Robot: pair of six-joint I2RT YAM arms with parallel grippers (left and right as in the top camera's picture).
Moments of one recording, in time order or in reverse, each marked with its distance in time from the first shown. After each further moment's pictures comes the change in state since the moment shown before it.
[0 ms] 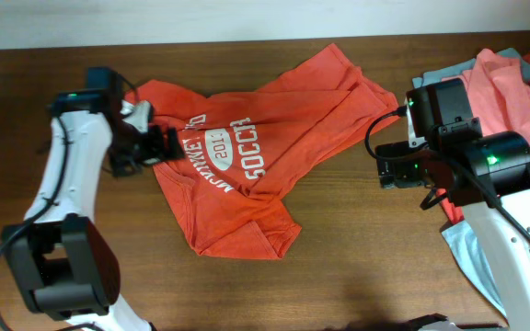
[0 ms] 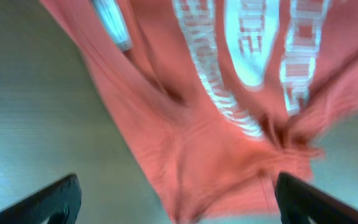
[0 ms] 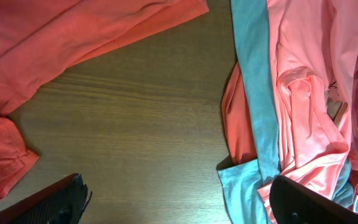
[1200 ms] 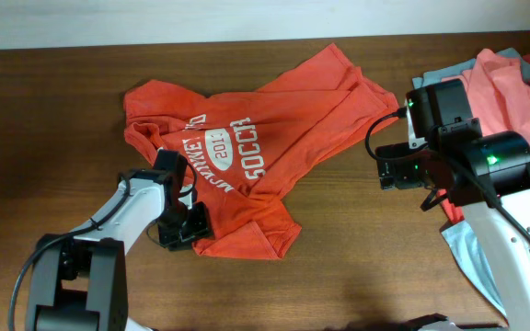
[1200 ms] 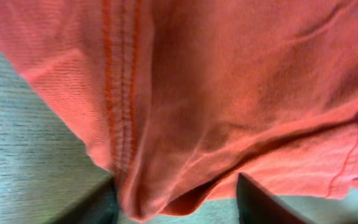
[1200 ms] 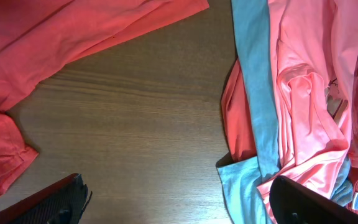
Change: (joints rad) left arm -0.209 -0.163 -0.668 0.338 0.014 -0.293; right arm 0.000 0.000 0.000 -0.011 0.000 0.000
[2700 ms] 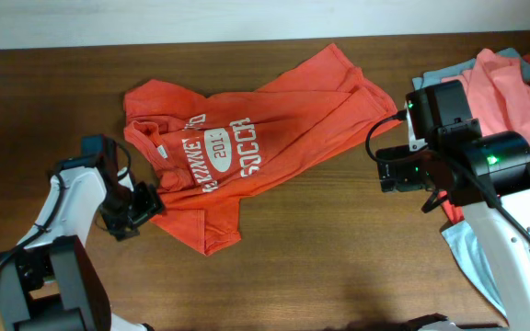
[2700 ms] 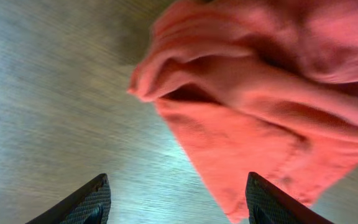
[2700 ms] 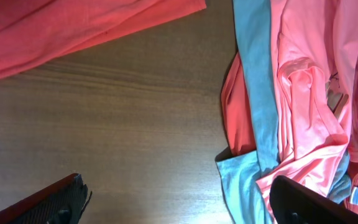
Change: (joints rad) left arm 0.343 0.000 0.138 -0.105 -0.116 0.042; right arm 0.000 0.000 0.000 -0.025 0.000 0.000
